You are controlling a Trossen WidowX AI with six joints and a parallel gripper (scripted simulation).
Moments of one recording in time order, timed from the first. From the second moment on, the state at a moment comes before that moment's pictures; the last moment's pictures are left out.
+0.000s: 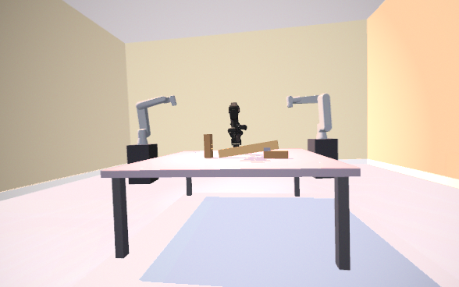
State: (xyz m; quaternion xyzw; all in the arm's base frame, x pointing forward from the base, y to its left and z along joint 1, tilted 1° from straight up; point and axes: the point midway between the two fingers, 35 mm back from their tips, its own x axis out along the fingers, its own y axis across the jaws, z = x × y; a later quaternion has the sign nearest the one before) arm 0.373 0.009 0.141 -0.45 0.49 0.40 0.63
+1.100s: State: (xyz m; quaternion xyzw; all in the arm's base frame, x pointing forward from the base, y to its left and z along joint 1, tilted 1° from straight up) arm 0.357 -0.024 0.095 -0.43 0.56 0.40 0.58
